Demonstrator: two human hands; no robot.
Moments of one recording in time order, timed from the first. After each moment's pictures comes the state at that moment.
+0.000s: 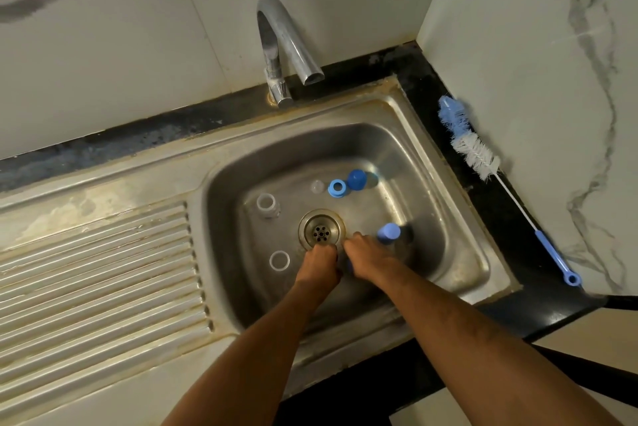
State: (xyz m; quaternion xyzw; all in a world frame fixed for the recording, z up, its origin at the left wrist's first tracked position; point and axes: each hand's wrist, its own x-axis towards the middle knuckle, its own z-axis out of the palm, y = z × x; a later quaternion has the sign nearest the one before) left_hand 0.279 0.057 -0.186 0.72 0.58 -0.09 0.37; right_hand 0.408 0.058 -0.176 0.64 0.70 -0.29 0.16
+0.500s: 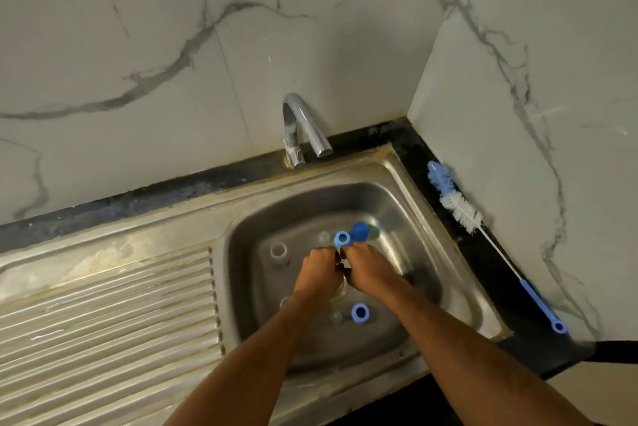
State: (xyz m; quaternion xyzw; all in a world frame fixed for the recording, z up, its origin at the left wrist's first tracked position) left_hand 0.275 0.103 -0.100 0.72 0.61 0.05 0.33; right_hand 0.400 0.094 -0.099 0.68 0.70 -0.23 0.01
